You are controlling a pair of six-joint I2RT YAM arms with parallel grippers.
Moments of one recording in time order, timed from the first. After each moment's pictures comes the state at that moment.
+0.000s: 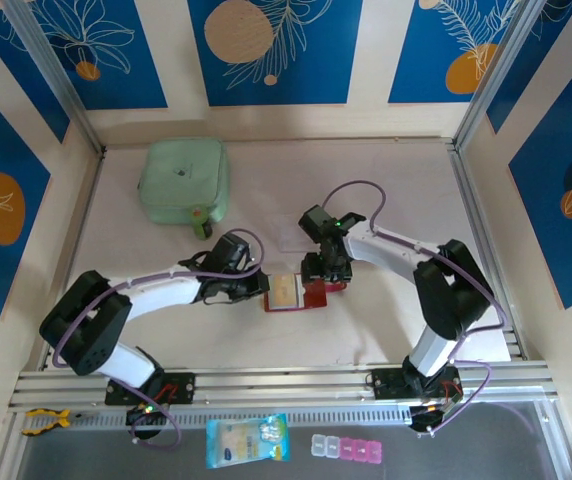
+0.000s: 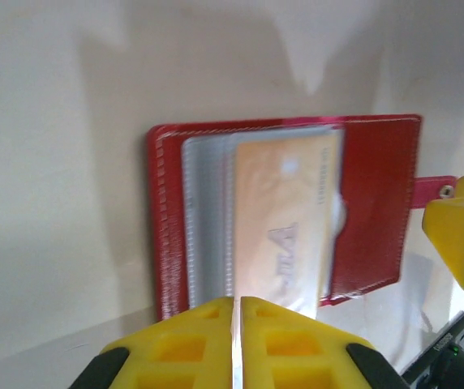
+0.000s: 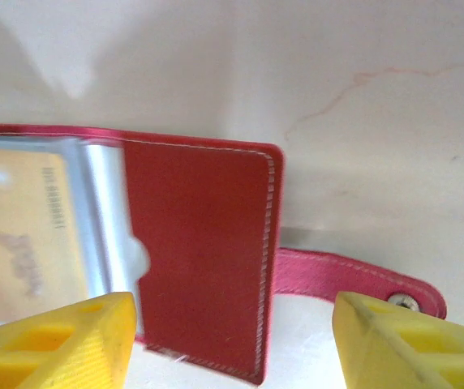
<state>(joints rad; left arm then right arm) -0.69 1.48 0.70 -0.14 0.34 -0.91 0.67 1.67 1.13 -0.88 -0.07 0.60</state>
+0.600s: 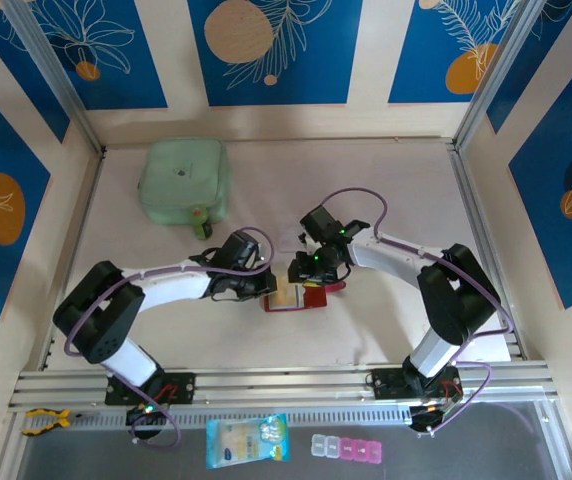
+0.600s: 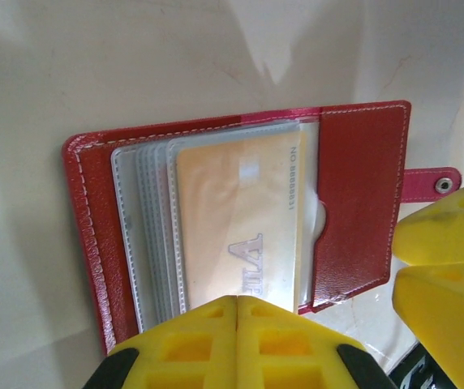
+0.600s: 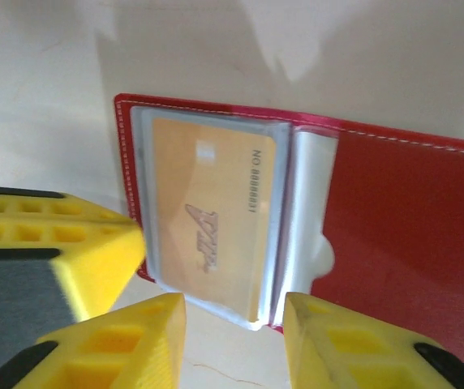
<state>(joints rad) -0.72 1.57 0.75 -0.13 0.38 -0.90 0.67 1.64 1.04 -0.63 -0.37 0.65</state>
